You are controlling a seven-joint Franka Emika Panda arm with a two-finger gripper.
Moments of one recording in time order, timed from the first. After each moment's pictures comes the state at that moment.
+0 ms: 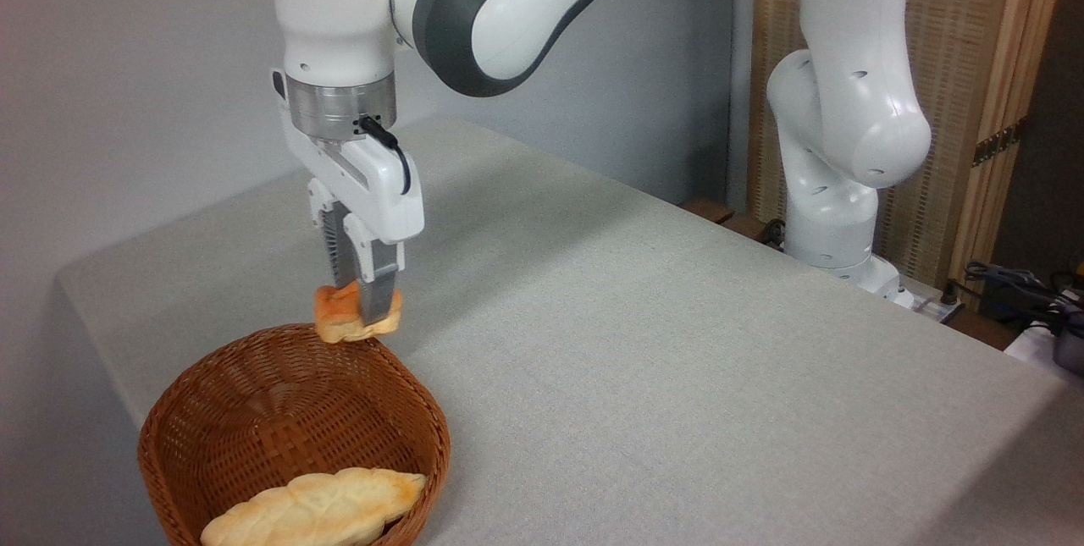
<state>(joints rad) -0.47 0.03 0.27 -1.90 -0.13 2.10 0.66</state>
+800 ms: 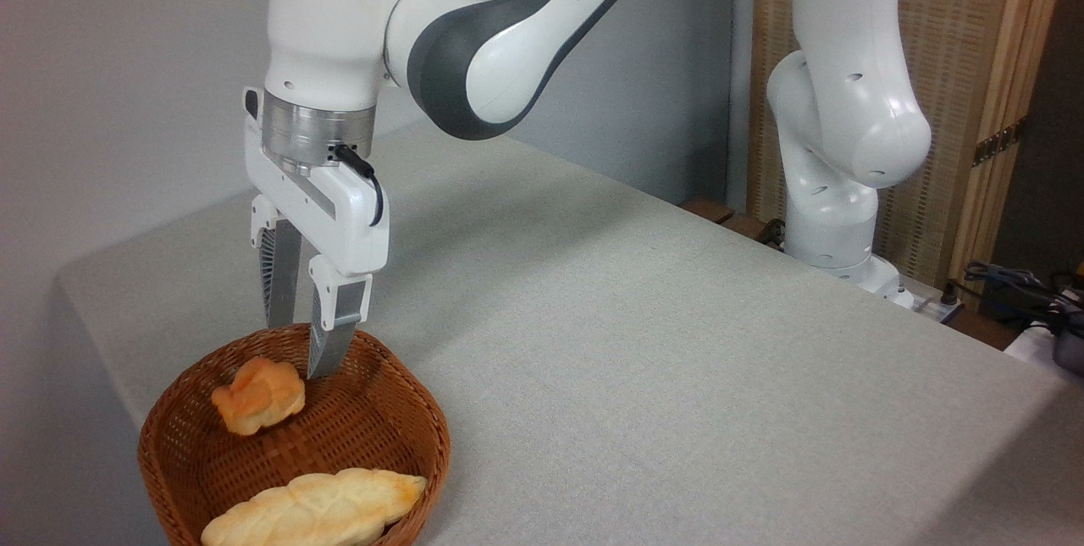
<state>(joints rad) -0.47 0.09 0.29 -1.90 -0.13 2.34 0.66</state>
